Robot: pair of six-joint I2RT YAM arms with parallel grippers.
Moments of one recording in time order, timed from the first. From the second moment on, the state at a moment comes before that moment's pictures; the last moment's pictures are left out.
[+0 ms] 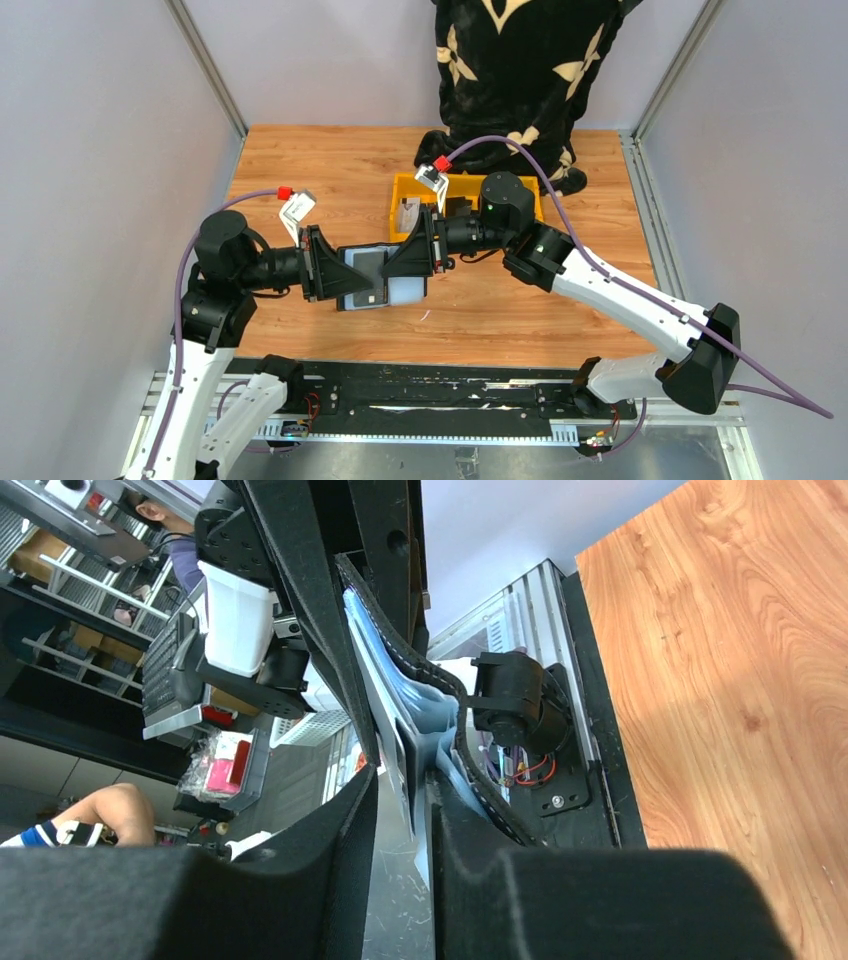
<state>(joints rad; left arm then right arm) -0.25 0.68 0.99 -0.52 1.09 -0.55 0.92 1.29 1.20 0.03 -0.75 0.71</state>
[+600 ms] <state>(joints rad) -0.24 0.66 0.98 -0.41 1.27 -0.63 0.94 1.26 1.11 0.23 -0.78 0.83</state>
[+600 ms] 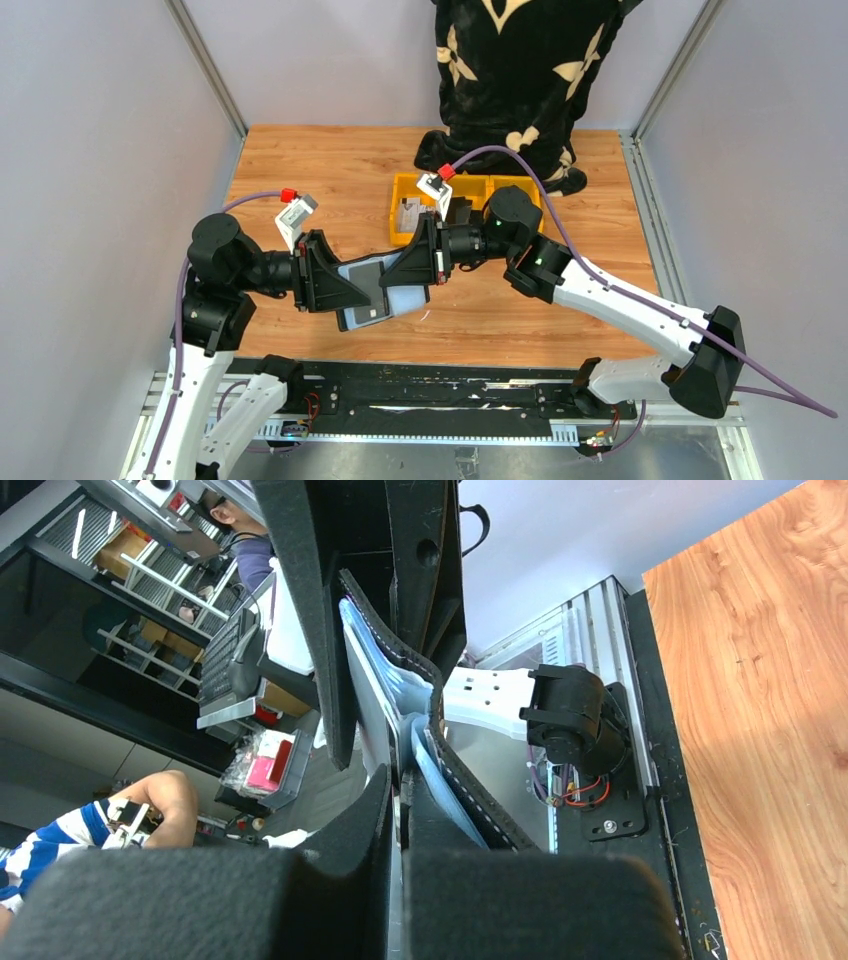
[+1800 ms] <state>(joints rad) -0.26 0.68 1.03 -0.44 1.28 -0.59 0.93 1.14 0.99 0.34 -0.76 0.88</state>
